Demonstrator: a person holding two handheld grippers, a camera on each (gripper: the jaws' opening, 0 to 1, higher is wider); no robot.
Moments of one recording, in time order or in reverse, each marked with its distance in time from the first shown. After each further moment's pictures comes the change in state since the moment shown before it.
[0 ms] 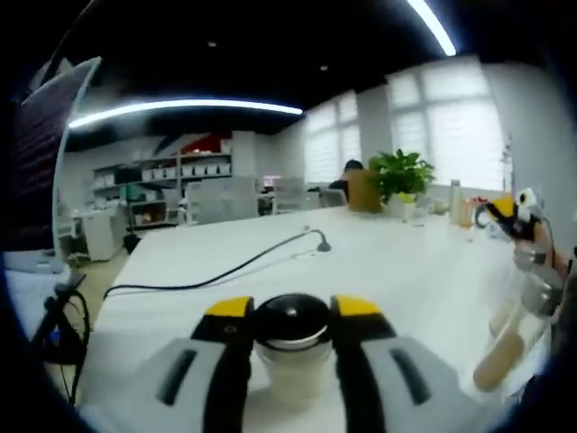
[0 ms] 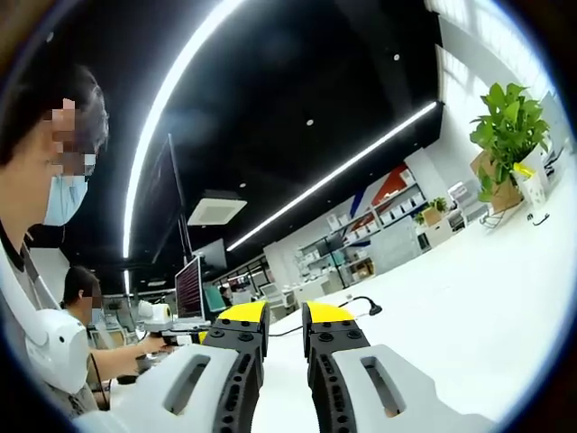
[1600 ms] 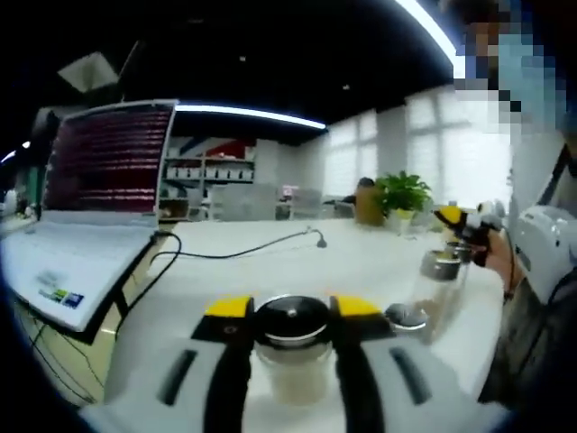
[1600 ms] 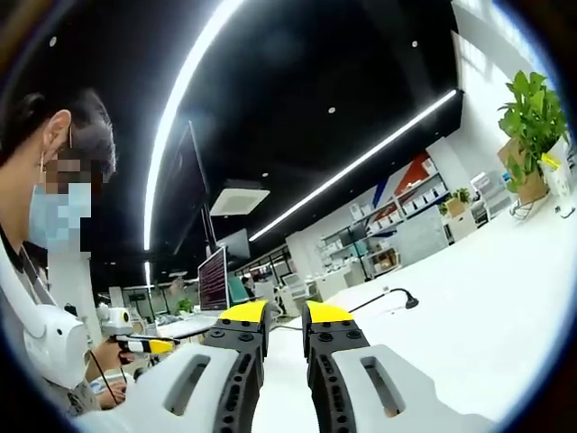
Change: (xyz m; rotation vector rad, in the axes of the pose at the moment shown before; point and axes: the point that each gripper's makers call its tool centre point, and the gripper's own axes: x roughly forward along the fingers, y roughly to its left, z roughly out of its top) left arm -0.155 -0.028 -0.021 -0.082 -0.017 0.086; right arm 0.036 0.046 -0.014 0.006 0.060 0.114
